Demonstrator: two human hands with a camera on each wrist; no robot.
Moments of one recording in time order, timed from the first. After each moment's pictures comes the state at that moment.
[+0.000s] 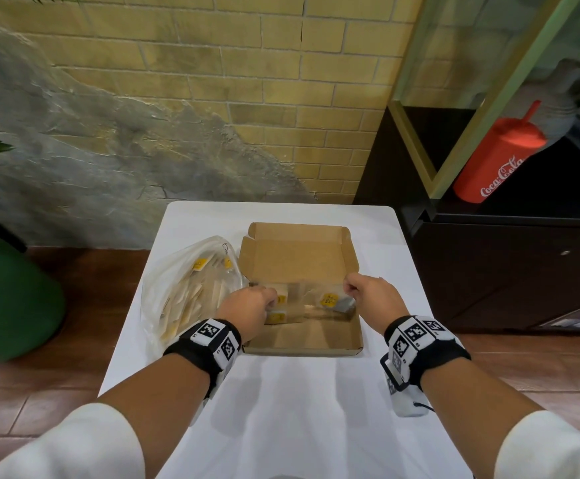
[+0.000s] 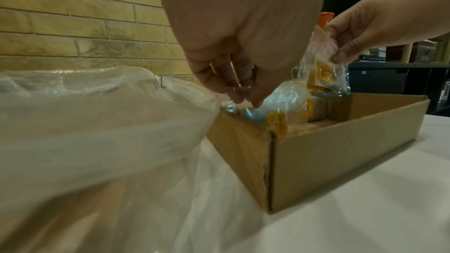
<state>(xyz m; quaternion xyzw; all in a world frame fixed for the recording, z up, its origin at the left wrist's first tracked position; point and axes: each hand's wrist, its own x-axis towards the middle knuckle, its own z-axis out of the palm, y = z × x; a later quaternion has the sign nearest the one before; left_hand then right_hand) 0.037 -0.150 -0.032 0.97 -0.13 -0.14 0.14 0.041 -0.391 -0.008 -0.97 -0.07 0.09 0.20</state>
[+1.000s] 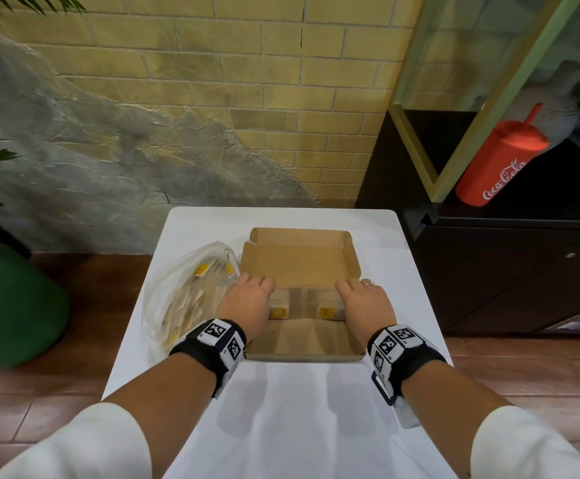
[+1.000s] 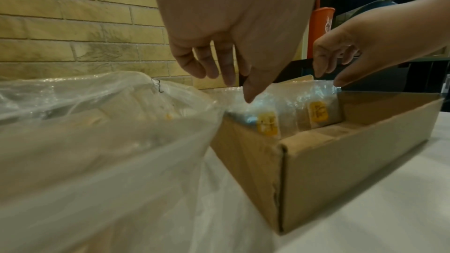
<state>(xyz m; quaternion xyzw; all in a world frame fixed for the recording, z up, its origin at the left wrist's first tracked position) 0.042 -0.154 -0.021 0.99 -0.13 -0.03 0.09 0.042 -0.365 -0.020 -0.99 -0.14 0.02 -0.03</state>
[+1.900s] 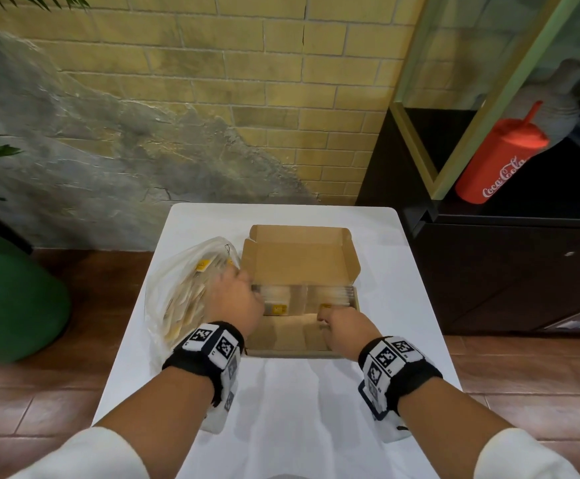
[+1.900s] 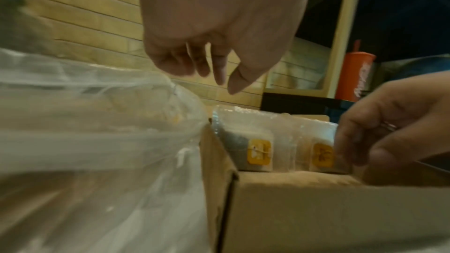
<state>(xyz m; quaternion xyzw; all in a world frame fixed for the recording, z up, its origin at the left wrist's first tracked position) 0.032 -0.149 -0.023 0.99 0.06 0.01 0.16 0.019 -0.352 -0.035 -0.95 -0.11 0.25 0.13</state>
